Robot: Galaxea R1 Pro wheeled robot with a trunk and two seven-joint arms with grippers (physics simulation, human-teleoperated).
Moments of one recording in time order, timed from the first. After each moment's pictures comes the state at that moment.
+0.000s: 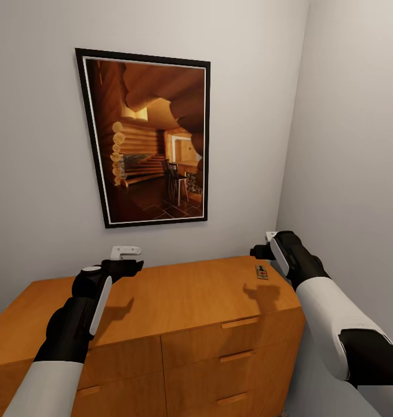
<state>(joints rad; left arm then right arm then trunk) -0.61 -0.01 0.03 -1.37 -0.06 0.82 -0.05 -1.06 -0.03 0.01 -0.68 -0.05 0.88 -0.07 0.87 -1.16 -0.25</state>
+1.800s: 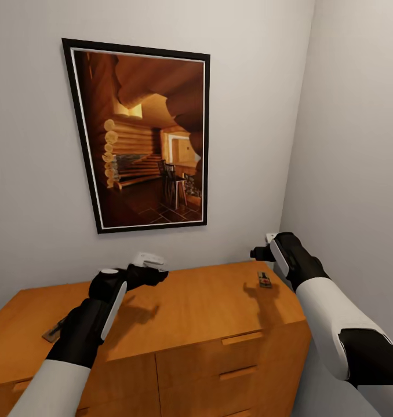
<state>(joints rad) -0.61 -0.01 -0.12 -1.33 -0.05 0.84 -0.25 -1.06 -0.03 0.01 -0.66 -0.05 0.87 -0.07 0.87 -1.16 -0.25</state>
